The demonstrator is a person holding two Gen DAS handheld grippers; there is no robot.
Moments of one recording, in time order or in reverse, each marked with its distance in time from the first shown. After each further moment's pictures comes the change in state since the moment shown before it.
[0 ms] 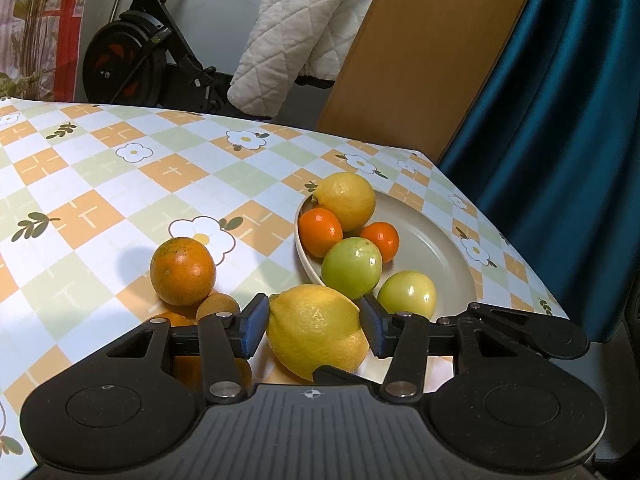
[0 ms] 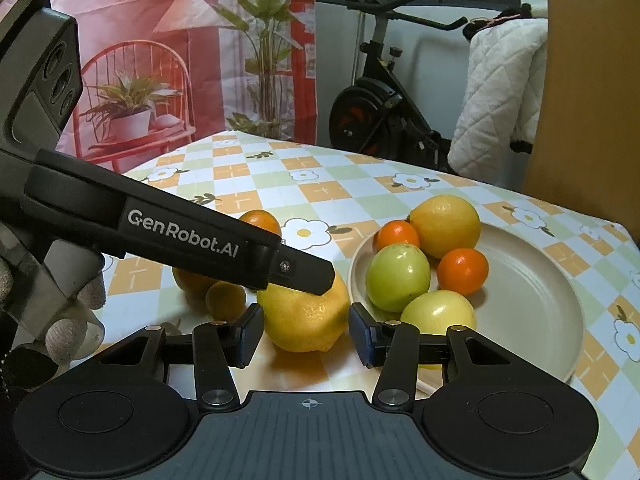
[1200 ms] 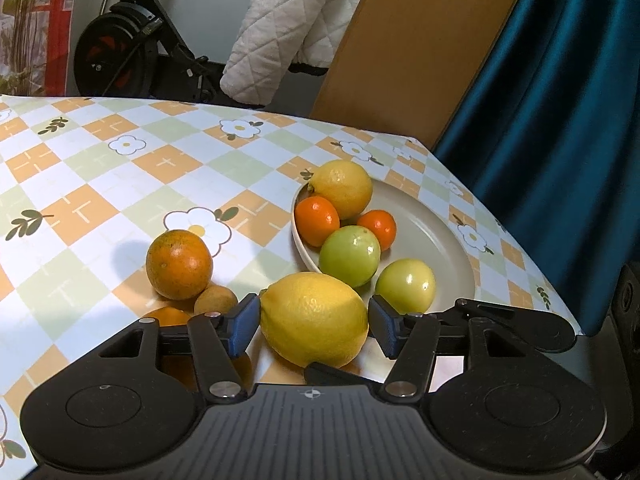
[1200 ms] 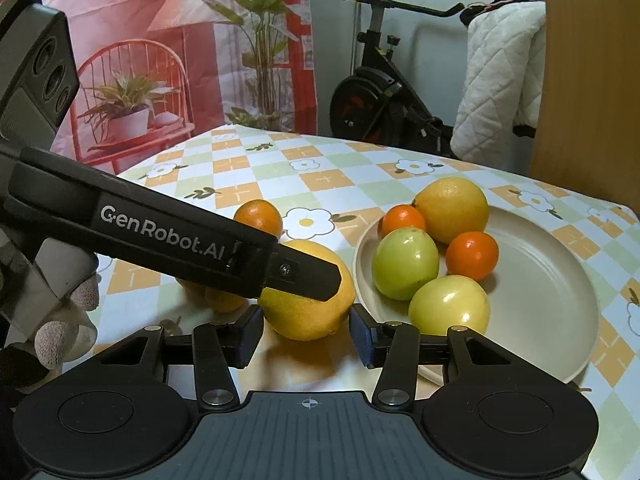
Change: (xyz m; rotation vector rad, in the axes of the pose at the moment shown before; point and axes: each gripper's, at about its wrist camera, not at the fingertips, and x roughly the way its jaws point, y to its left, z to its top) left arm 0.001 0.002 0.000 0.015 0.033 -0.020; right arm 0.006 0.000 -0.003 0.034 0.017 0.013
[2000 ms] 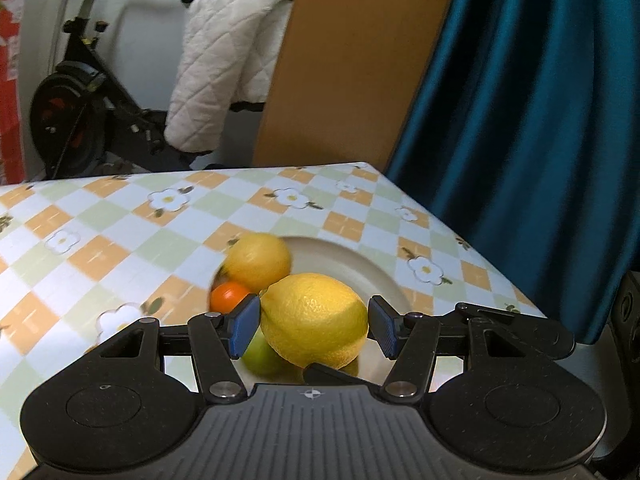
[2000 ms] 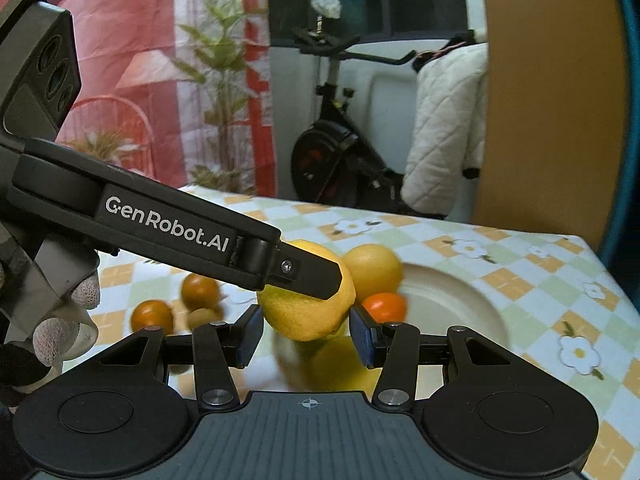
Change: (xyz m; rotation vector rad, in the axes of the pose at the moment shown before) left arm 0.011 -0.066 0.047 0.161 -0.056 -0.053; right arm -0.043 -0.053 0.013 0.056 -0.164 -0.106
